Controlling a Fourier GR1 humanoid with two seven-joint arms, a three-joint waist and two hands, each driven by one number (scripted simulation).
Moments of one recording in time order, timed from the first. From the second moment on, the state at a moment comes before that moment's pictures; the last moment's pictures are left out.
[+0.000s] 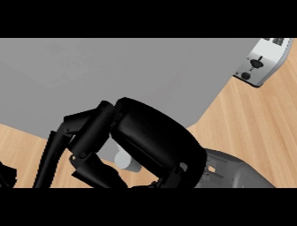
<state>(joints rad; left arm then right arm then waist) 0.42 0.61 -0.11 -1.97 0.61 -0.04 -0.42 -0.78 -0.01 0.51 -1.85 -0.53 -0.16 0.50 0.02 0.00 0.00</state>
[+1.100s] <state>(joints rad) 0.41 0.54 -0.03 -2.01 0.56 -0.09 -0.31 -0.85 0.00 0.32 -1.36 -0.57 0.05 0.24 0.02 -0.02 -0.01</state>
